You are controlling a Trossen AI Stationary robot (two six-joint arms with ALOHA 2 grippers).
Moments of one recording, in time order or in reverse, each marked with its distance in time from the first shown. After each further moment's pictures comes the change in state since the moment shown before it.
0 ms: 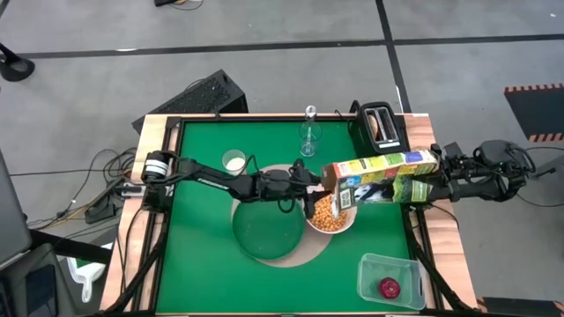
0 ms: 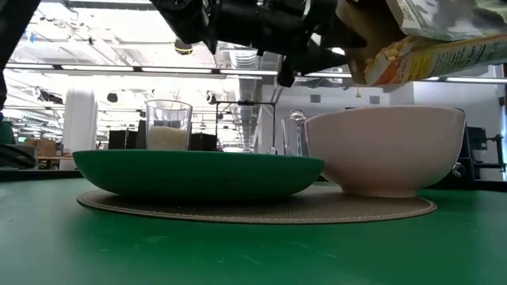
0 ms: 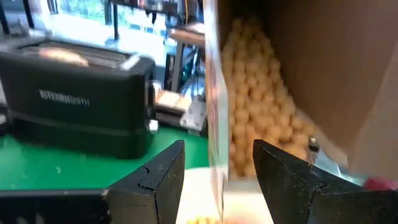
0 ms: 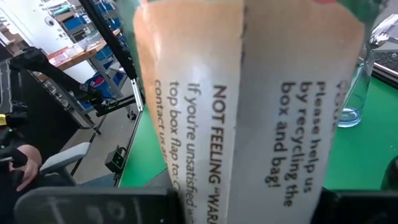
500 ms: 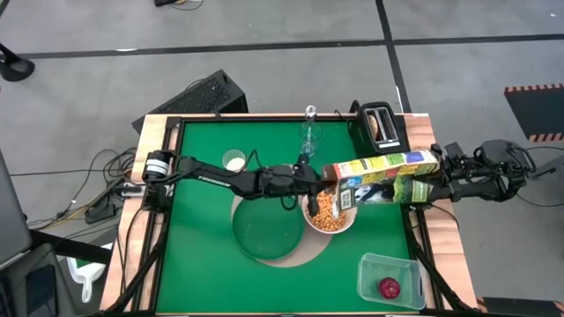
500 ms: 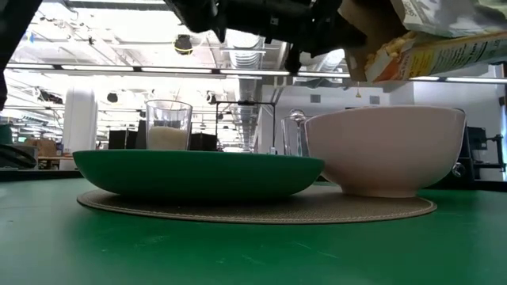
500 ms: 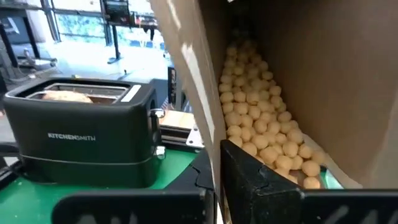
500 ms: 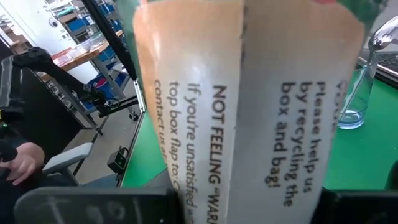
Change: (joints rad) left arm 0.013 -0.001 0.089 -0.073 0.021 0.118; right arm 0.000 0.000 0.001 0.004 -0.003 0.000
